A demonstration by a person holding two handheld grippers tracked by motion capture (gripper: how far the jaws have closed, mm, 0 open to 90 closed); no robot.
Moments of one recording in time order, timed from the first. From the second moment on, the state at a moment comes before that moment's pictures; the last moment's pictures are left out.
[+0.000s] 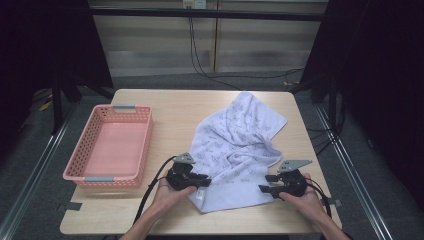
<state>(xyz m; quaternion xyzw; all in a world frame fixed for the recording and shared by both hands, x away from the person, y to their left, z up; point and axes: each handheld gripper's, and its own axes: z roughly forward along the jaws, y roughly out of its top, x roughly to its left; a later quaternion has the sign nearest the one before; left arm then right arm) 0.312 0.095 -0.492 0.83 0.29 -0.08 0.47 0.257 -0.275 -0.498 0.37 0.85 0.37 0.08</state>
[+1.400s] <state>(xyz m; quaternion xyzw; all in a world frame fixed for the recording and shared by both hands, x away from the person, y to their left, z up) 0.232 0.187 -0.392 0.73 0.30 0.01 0.62 0.213 -0.321 -0.386 0.37 0.75 0.52 0.13</state>
